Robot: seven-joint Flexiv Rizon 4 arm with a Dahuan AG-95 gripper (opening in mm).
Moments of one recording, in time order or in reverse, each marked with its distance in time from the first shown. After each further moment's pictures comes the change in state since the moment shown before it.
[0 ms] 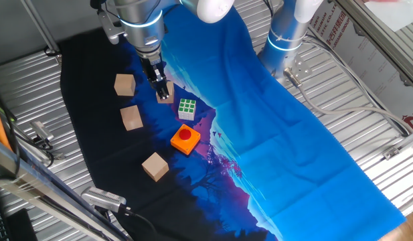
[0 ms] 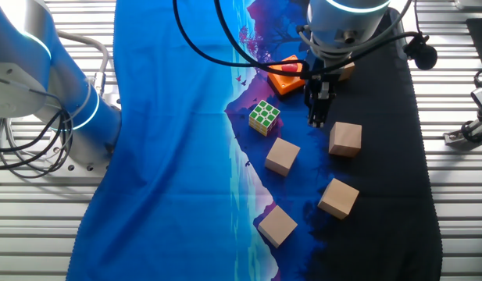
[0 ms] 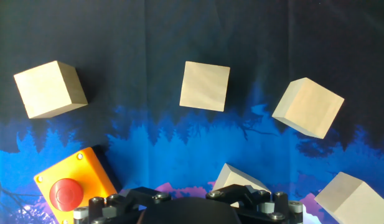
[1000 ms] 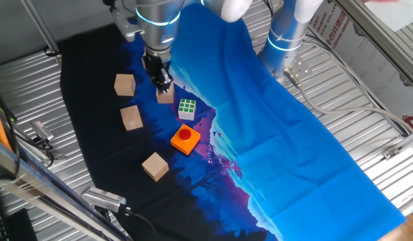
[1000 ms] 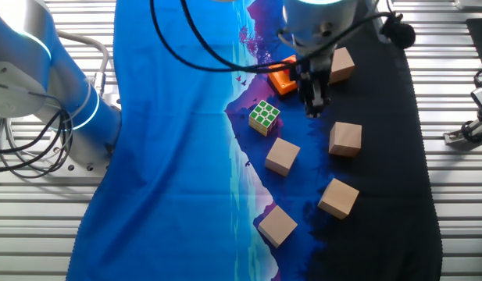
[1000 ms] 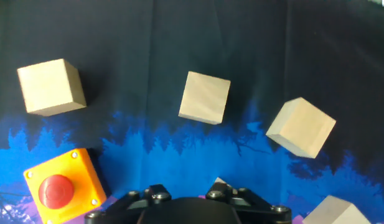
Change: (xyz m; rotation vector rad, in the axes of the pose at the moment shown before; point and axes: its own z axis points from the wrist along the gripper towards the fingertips) arm 0.000 -0.021 -0.006 0.066 -0.127 -0.135
